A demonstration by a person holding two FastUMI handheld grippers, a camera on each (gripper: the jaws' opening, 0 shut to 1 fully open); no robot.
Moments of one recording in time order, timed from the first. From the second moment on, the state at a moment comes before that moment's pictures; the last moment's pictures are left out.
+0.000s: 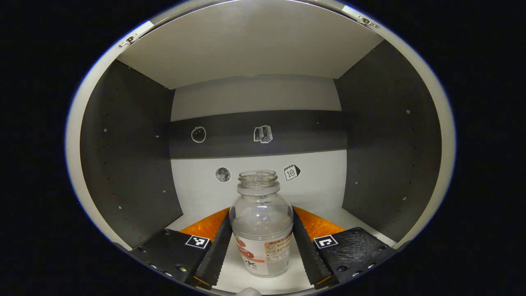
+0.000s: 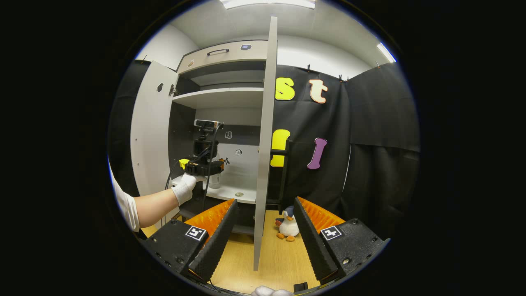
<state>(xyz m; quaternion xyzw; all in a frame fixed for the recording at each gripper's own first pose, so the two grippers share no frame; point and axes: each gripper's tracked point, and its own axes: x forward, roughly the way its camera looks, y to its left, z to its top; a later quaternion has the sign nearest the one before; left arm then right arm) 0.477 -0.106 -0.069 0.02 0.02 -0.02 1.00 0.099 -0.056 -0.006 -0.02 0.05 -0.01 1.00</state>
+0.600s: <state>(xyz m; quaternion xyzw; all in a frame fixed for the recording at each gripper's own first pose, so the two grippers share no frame) 0.319 -0.089 -0.020 0.00 -0.01 -0.07 1.00 0.076 -0.039 -0.008 0.01 0.03 0.00 1.00</state>
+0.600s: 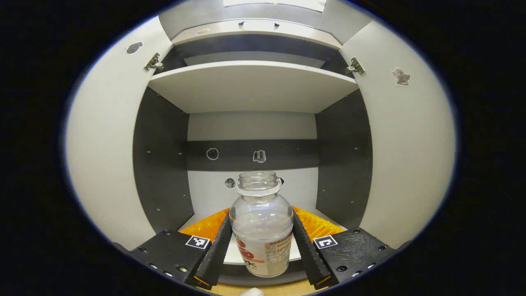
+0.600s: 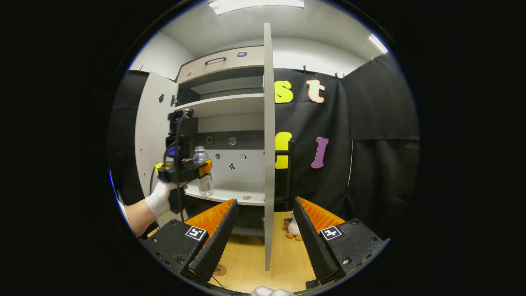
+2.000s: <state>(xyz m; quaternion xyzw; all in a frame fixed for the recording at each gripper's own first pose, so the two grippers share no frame) 0.125 -0.131 -0.303 0.00 0.03 -0.17 0.99 0.028 -0.036 -0.096 0.04 0.18 -0.03 0.98</state>
